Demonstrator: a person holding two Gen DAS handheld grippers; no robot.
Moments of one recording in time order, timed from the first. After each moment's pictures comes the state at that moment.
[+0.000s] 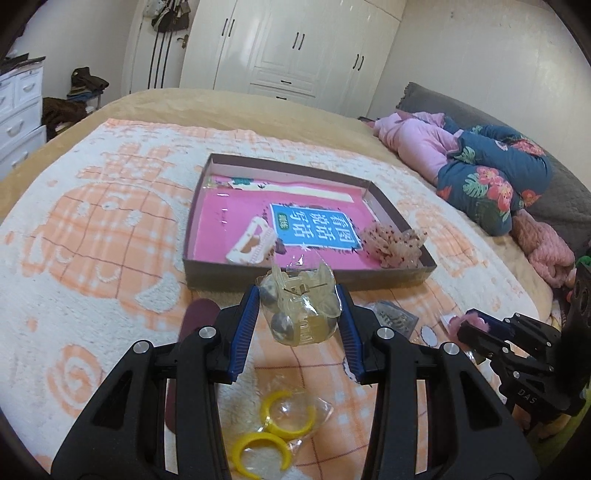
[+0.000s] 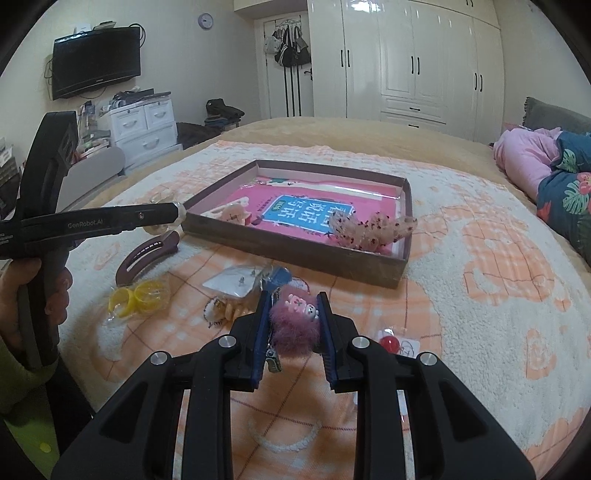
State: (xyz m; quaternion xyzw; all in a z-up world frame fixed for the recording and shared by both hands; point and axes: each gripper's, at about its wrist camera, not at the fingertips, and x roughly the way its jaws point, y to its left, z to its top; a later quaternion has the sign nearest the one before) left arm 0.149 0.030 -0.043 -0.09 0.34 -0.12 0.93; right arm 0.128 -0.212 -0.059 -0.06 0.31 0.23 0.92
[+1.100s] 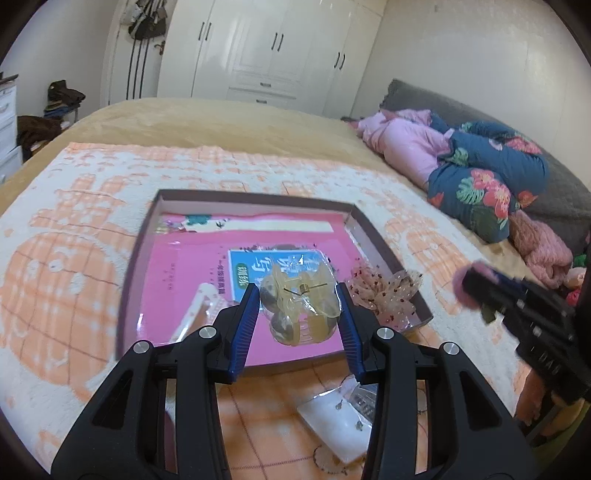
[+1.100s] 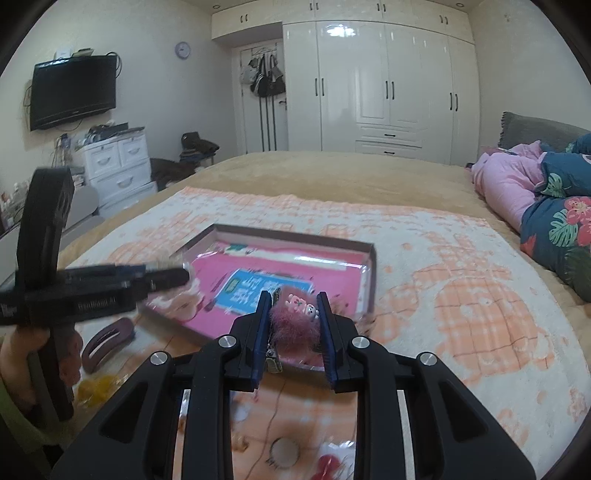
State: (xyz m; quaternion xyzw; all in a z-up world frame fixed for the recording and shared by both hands) left arm 0.227 -0.013 -0.032 -0.07 0.33 -0.15 0.93; right arm 0.207 -0.228 -0.015 -0.04 0.25 0.18 0.95
